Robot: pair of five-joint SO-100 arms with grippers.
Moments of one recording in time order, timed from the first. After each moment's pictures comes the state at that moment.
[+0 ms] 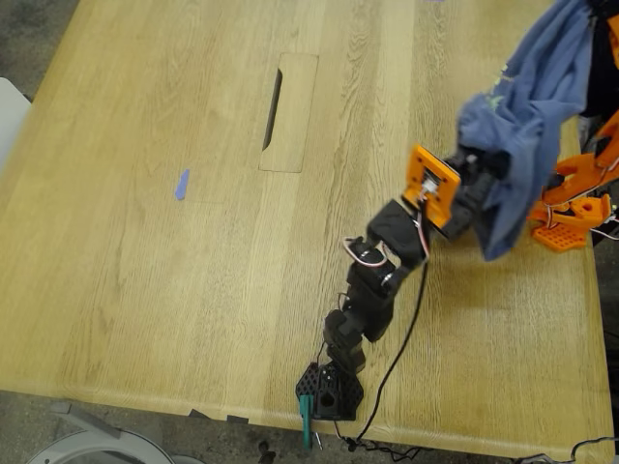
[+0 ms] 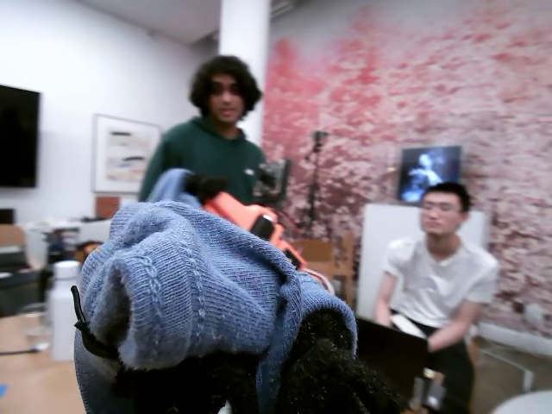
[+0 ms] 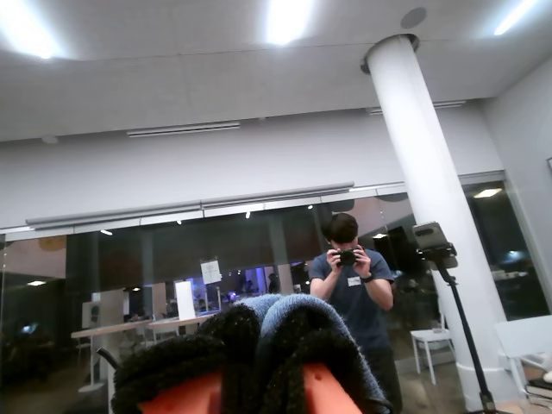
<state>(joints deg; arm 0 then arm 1) 52.9 95.4 10.8 54.8 -90.0 10.8 127.2 26.7 49.9 -80.2</state>
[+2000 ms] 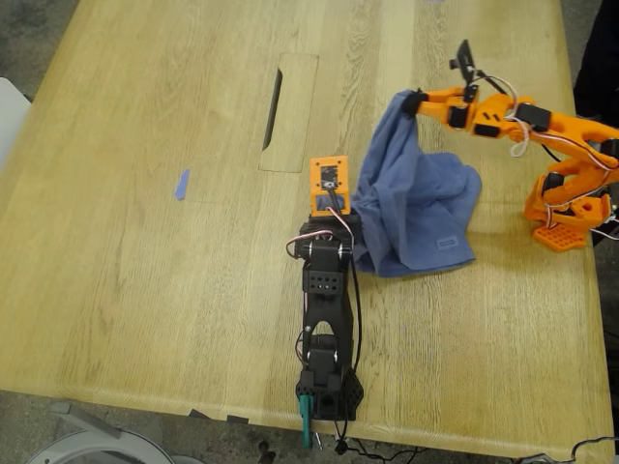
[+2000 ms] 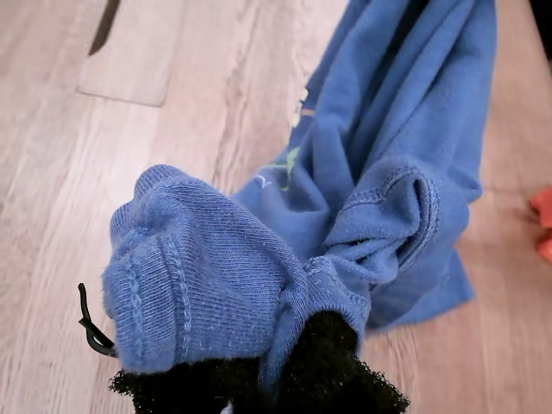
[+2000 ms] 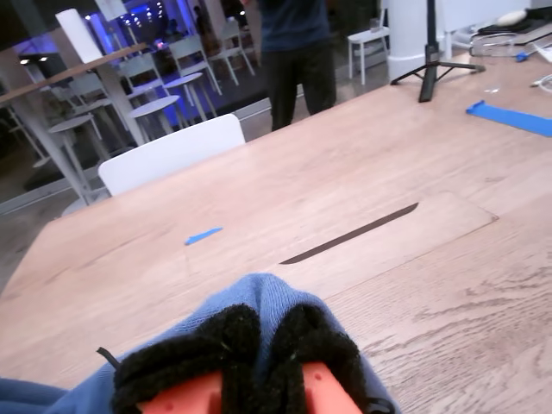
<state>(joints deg) 1.9 132.3 85.7 86.1 -94.7 12.6 125.1 111.7 9.1 -74.4</state>
